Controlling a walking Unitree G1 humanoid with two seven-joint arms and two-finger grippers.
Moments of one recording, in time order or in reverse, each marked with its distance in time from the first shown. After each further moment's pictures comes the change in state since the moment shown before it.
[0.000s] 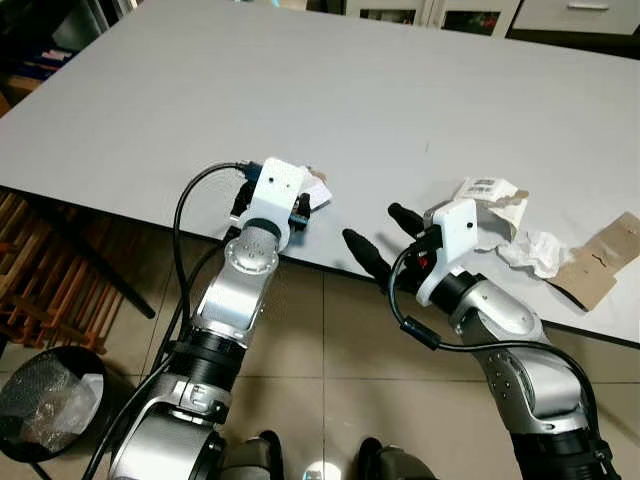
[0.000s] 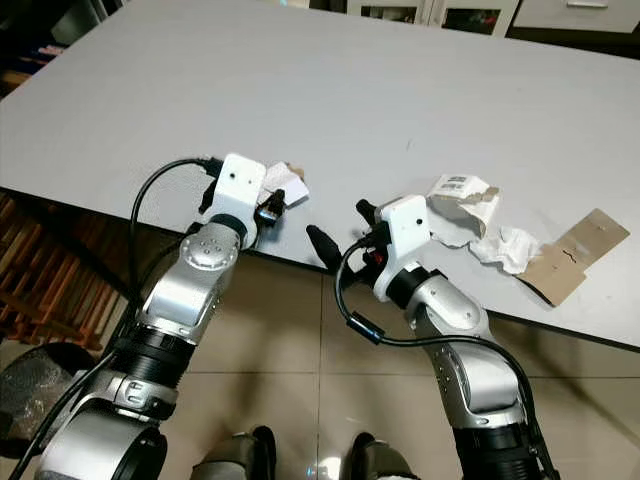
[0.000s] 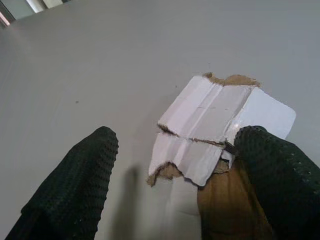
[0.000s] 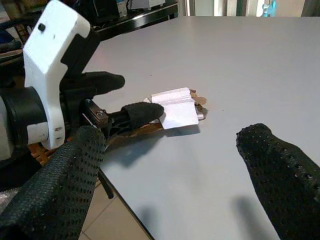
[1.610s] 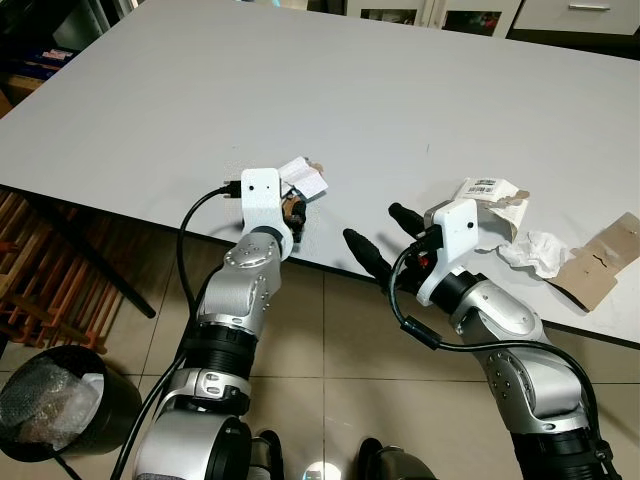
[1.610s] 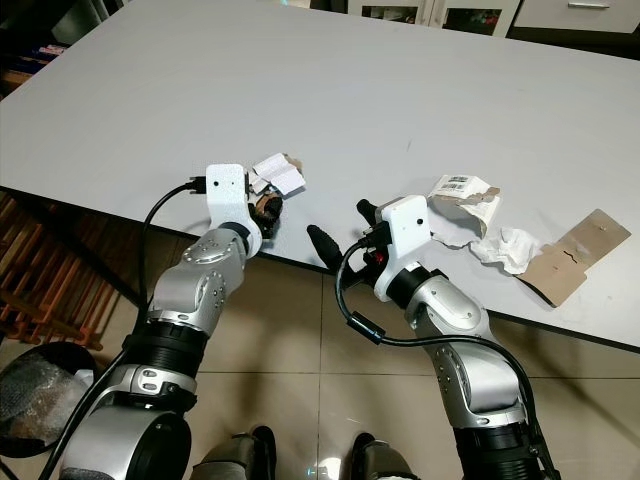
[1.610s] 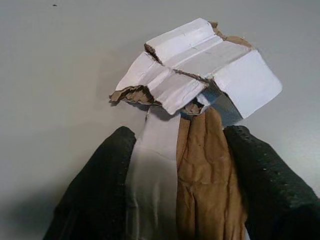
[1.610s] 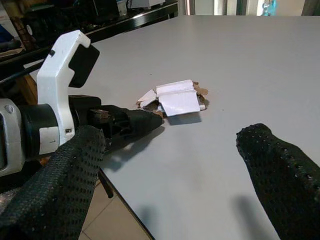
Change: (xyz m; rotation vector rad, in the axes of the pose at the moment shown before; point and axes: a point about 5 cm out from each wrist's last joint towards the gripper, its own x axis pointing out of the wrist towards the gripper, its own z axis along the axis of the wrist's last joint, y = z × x) left arm 0.006 -0.009 -0.012 -0.440 0.142 0.000; right arm 0.000 -0.001 -0.001 0.000 0.003 -0.002
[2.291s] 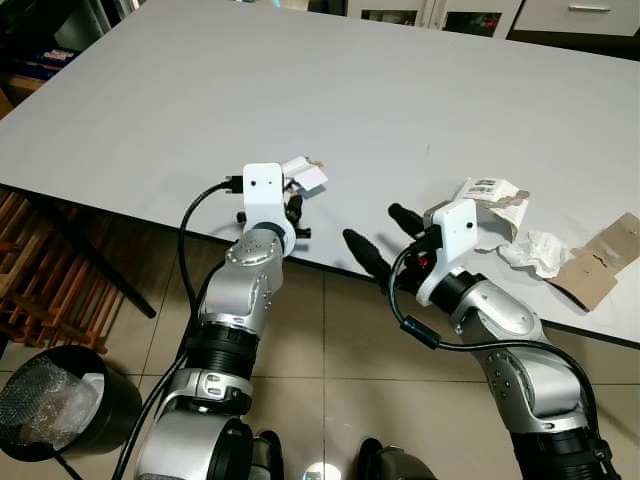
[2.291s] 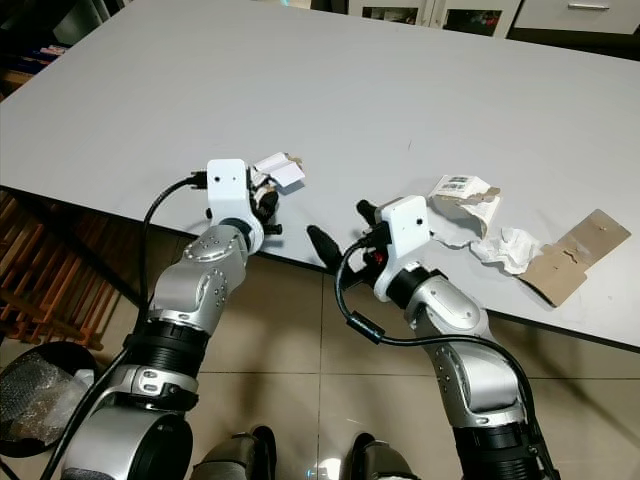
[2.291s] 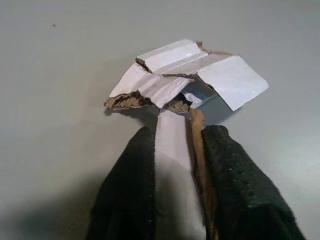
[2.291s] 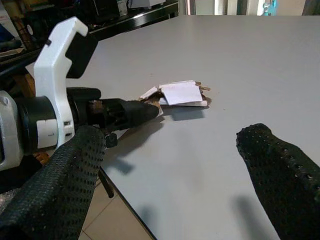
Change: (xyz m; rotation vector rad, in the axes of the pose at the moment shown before) left arm -0.002 -0.005 0.008 0.004 -0.035 -0.014; right arm 0.000 0.000 0.000 0.001 0.001 0.000
